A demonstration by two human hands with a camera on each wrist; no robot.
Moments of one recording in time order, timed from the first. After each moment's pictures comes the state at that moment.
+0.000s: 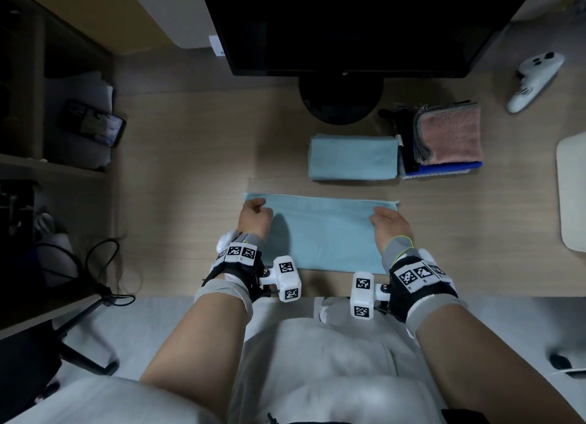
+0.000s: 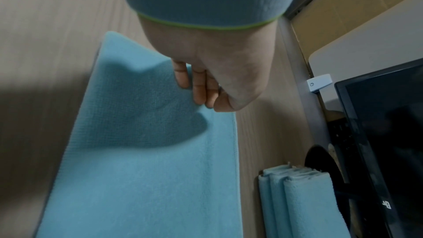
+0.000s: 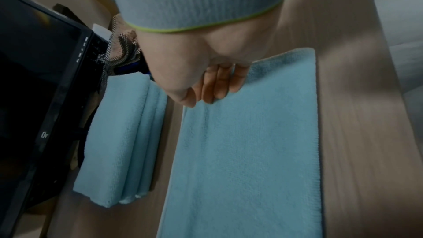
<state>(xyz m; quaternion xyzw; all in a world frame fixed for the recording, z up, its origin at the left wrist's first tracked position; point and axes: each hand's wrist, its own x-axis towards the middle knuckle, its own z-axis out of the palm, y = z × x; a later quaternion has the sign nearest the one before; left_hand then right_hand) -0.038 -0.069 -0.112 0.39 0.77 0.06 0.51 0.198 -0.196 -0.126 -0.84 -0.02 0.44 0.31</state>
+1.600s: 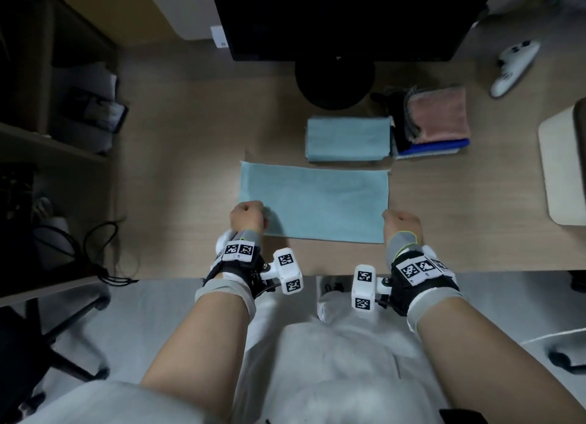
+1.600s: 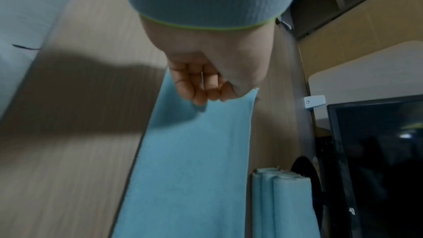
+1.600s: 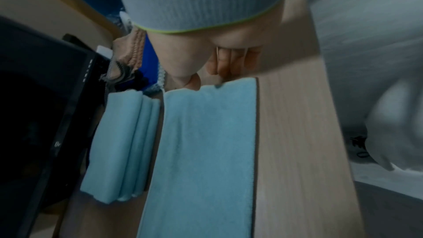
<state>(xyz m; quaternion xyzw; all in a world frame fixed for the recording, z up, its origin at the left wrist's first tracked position) -0.055 -0.115 -0.092 0.28 0.80 0.17 0.50 0.192 -0.247 -0.104 -0.90 0.03 0.38 0.23</state>
